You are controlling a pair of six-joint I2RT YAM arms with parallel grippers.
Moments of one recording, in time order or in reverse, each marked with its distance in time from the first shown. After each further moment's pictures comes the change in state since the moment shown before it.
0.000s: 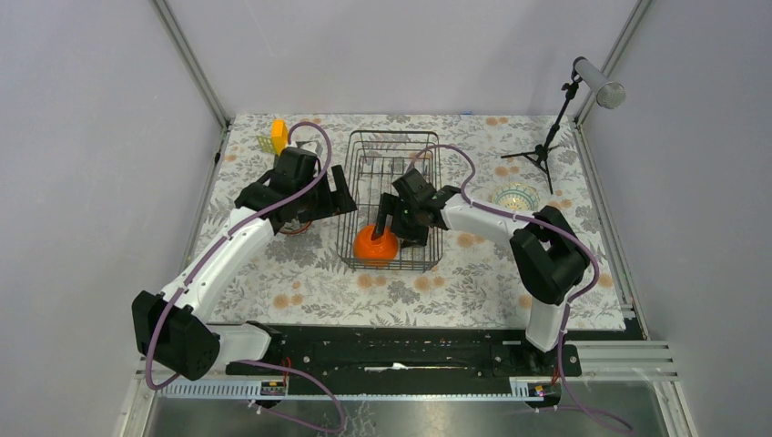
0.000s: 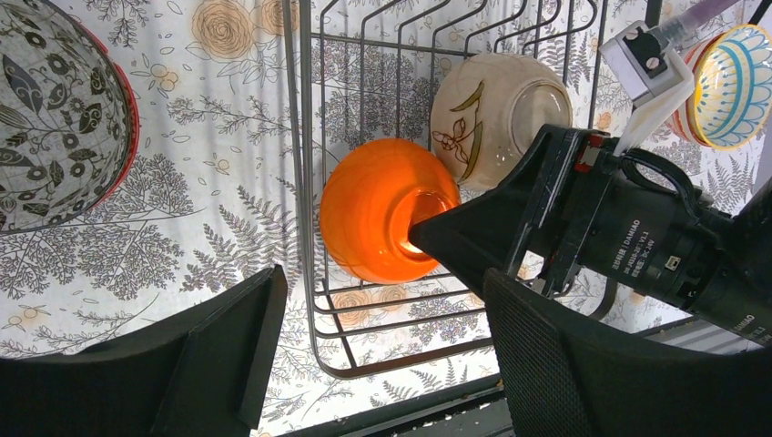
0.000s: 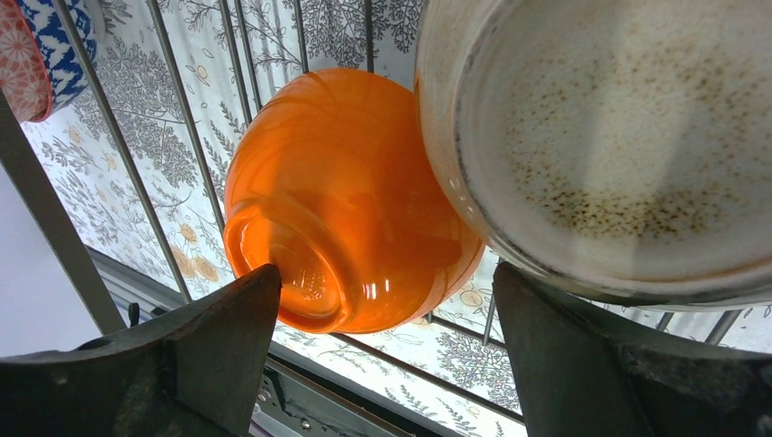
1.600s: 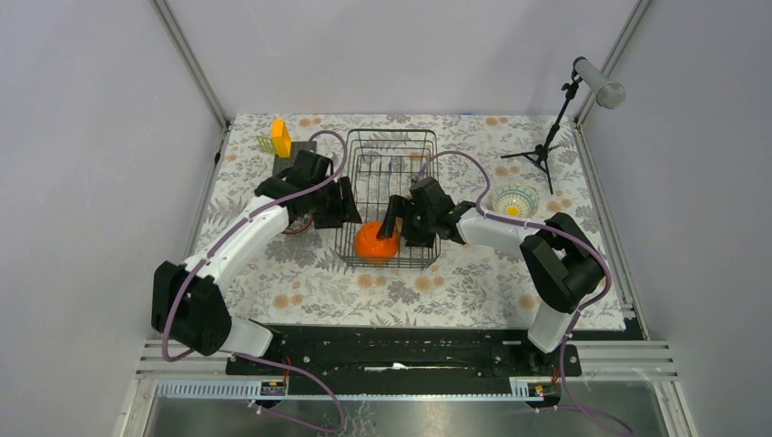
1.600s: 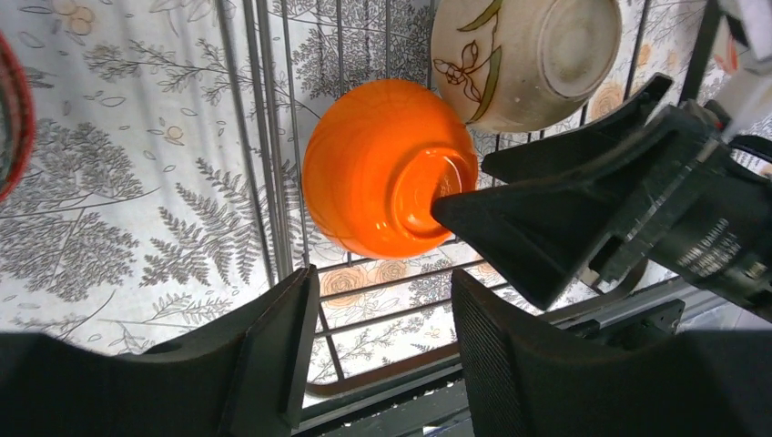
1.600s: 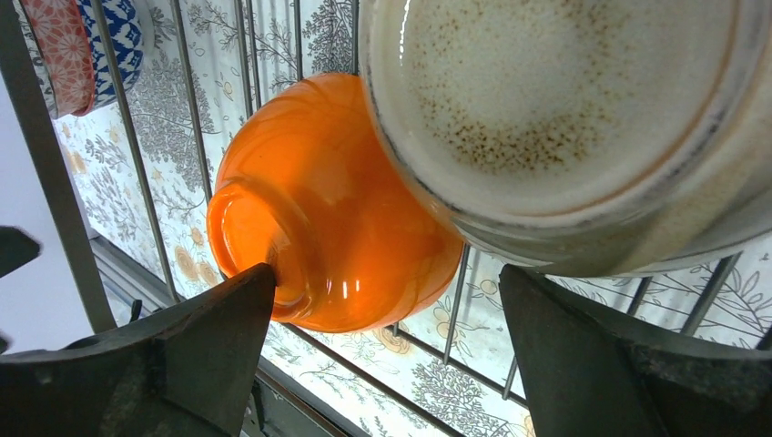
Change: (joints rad) left arm 0.000 0.100 -0.022 0.000 0.106 0.013; right arm -0.047 -0.090 -0.234 0.317 -0.040 -0.027
